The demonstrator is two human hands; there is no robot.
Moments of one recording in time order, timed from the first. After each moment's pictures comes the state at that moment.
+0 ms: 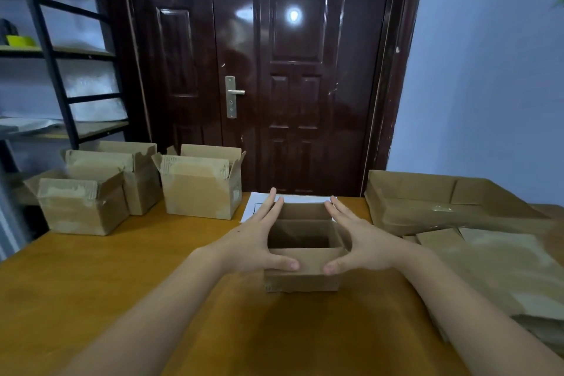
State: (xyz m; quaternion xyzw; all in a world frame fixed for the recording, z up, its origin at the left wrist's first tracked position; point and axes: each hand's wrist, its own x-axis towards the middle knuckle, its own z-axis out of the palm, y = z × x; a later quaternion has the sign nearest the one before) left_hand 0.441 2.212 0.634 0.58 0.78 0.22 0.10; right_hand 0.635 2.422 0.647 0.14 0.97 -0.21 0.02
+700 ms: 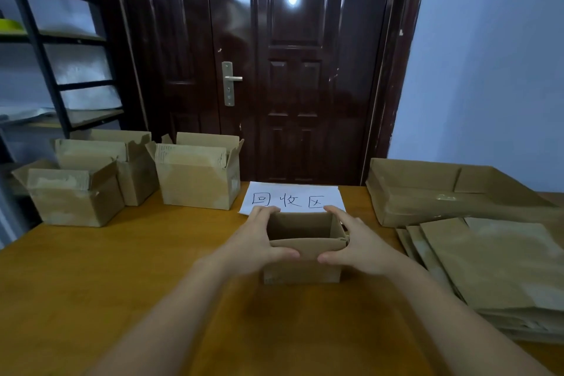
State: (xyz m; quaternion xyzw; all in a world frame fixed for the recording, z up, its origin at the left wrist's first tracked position) left_hand 0.435 2.229 0.589 0.49 0.79 0.35 0.13; right_hand 0.628 2.414 0.607 0.19 0.91 -0.36 -0.09
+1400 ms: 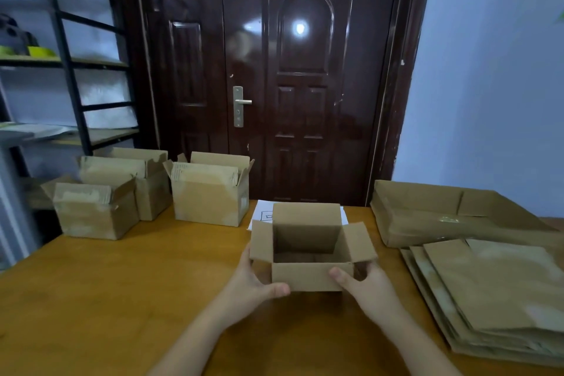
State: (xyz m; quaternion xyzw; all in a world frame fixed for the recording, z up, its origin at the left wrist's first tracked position) left_hand 0.465 2.174 0.565 0.40 0.72 0.52 0.22; right_hand 0.648 2.371 0.569 0.32 0.78 -0.48 -0.24
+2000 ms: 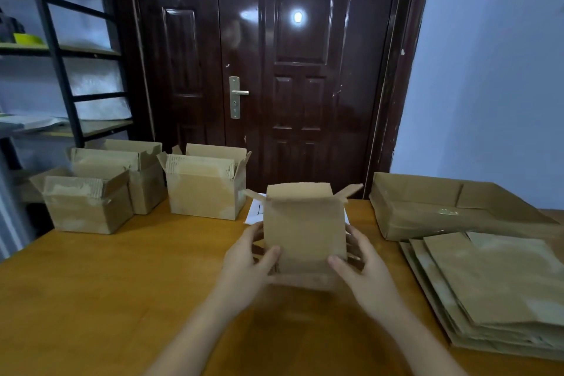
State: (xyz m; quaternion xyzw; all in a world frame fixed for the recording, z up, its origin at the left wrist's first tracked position) left_hand 0.479 2.183 0.593 0.39 0.75 0.53 0.07; right_hand 0.648 2.352 0.591 0.22 0.79 -0.47 -0.32
